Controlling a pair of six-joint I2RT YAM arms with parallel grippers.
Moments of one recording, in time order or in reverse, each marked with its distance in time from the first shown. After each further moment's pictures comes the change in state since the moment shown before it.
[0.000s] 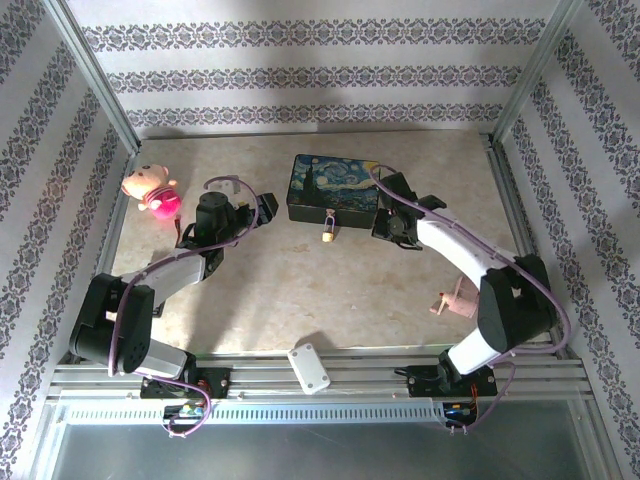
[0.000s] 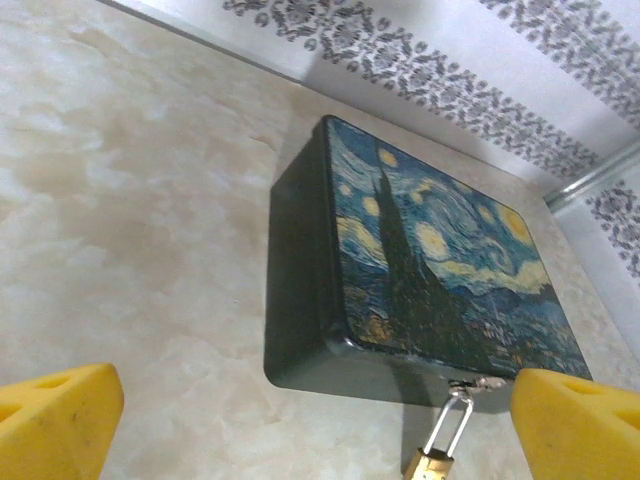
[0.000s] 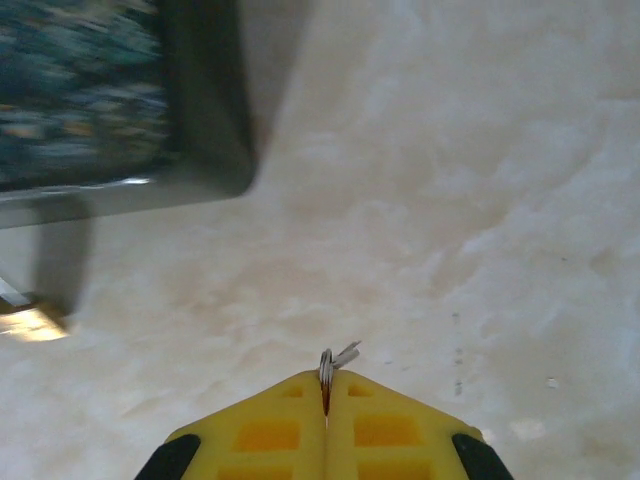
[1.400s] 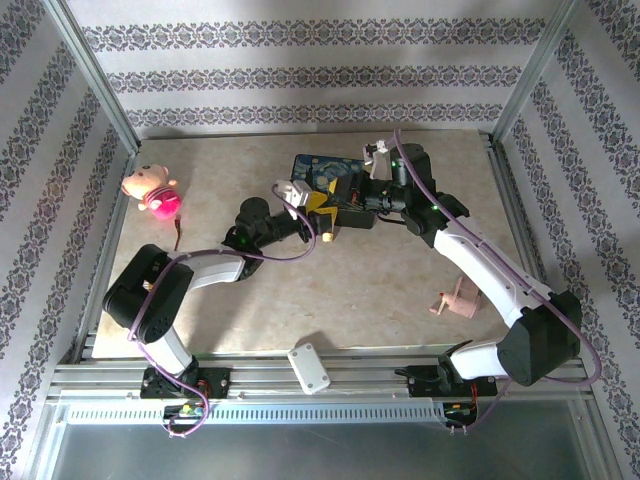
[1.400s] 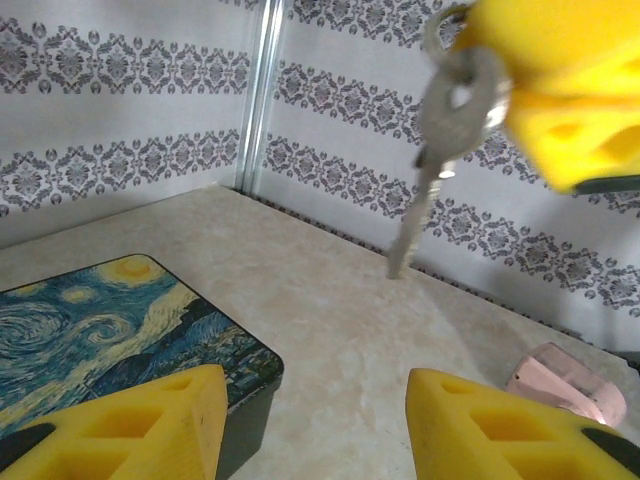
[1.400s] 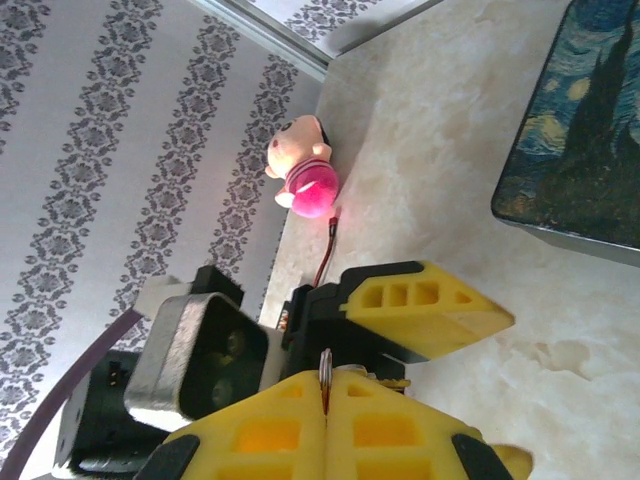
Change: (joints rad) left arm -0.275 0.237 0.104 0.512 0.318 0.347; right arm 0.054 -0.170 0.073 0.447 -0.667 0.140
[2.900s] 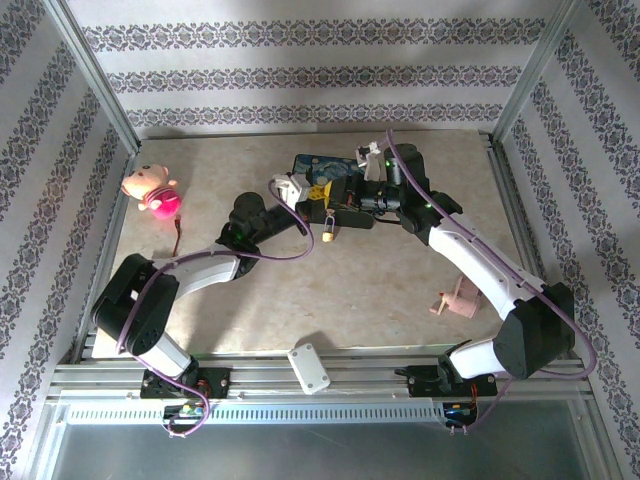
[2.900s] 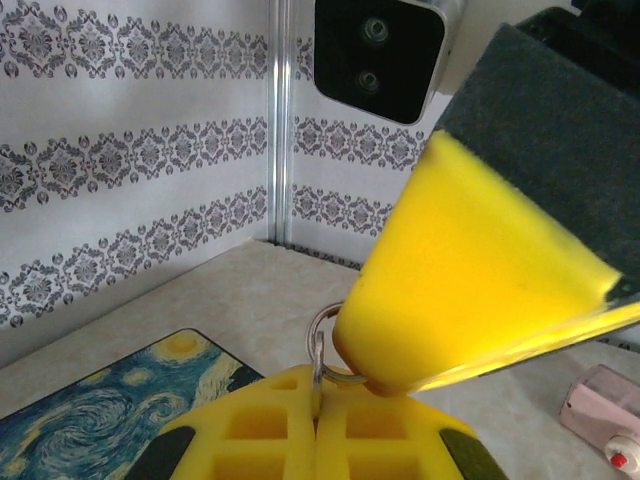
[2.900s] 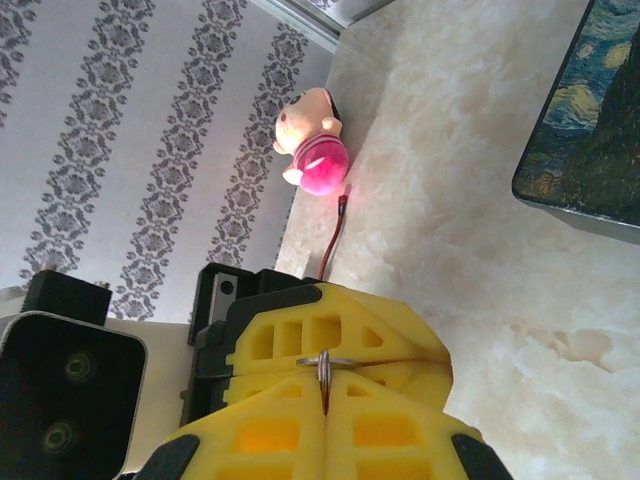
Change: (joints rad) left arm -0.006 -0.109 0.027 -0.097 -0.046 0.168; right arm 0.006 0.039 0.008 -0.003 -0.046 -0.025
